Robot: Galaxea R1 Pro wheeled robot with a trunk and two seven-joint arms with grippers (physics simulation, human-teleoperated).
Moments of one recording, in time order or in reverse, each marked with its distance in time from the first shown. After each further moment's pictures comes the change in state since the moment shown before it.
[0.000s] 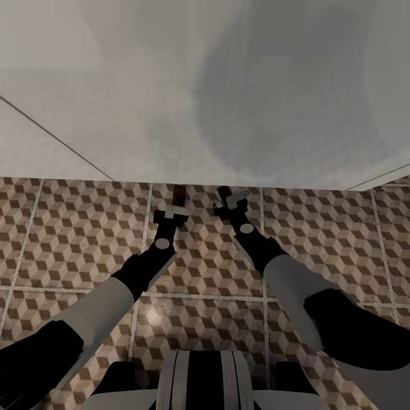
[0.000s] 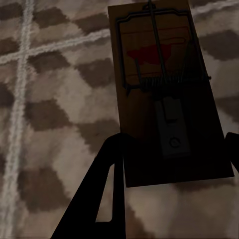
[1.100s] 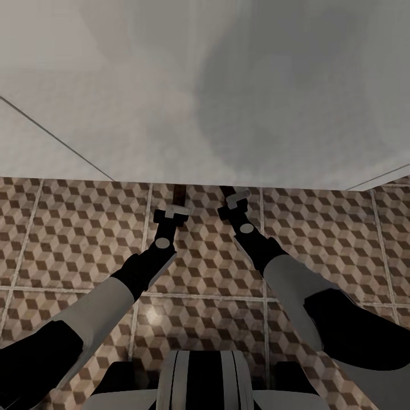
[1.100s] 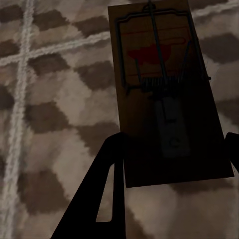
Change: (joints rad) left arm 0.000 0.001 0.001 -0.008 0.000 0.006 0.000; right arm 0.000 0.000 0.000 0.000 0.002 0.000 0.000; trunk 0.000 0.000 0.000
